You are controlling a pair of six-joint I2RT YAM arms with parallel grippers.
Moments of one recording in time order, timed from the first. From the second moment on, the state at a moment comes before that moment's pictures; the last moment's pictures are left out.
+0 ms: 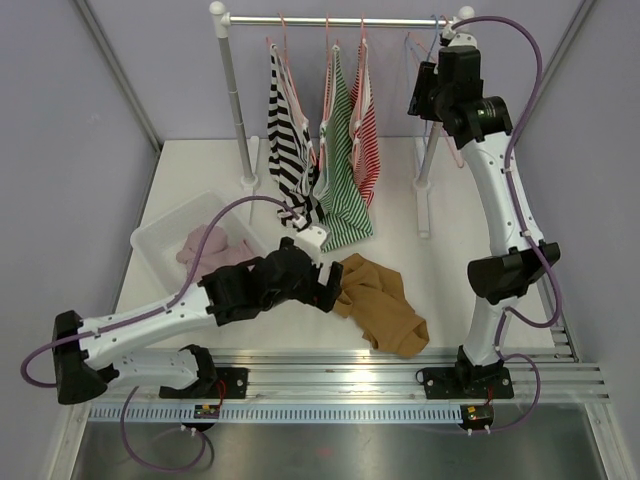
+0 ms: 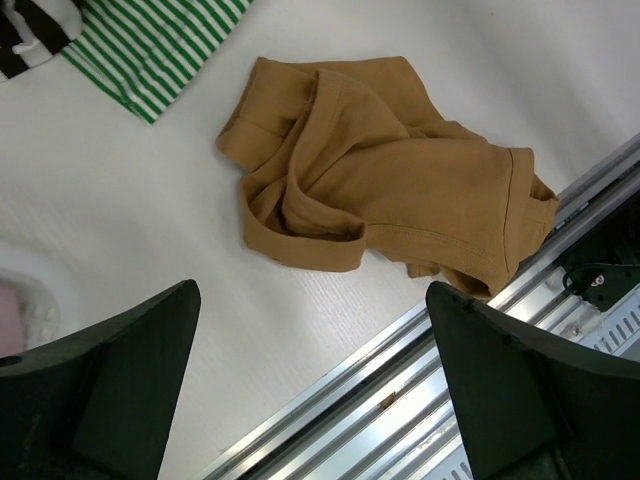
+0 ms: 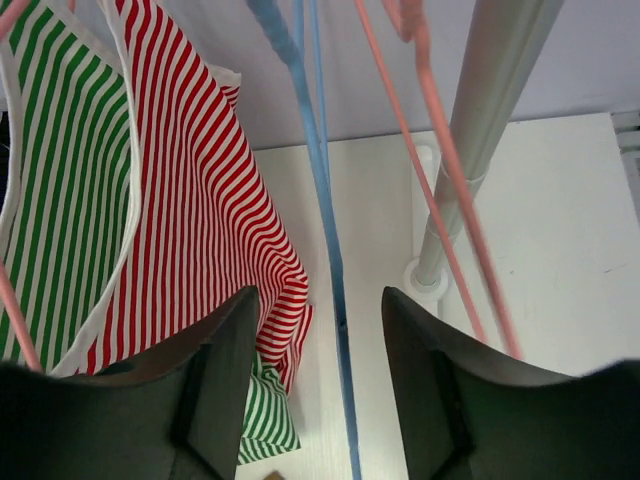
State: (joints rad) left arm -1.12 1.08 0.98 -0.54 -0.30 -0.46; right arm 0.27 1.93 2.38 -0.86 0.22 0.27
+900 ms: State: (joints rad) left arm -1.24 1.91 1.22 -0.28 -0.30 -0.45; right arm 0.27 0.78 1.53 -0.78 -0.25 0.25
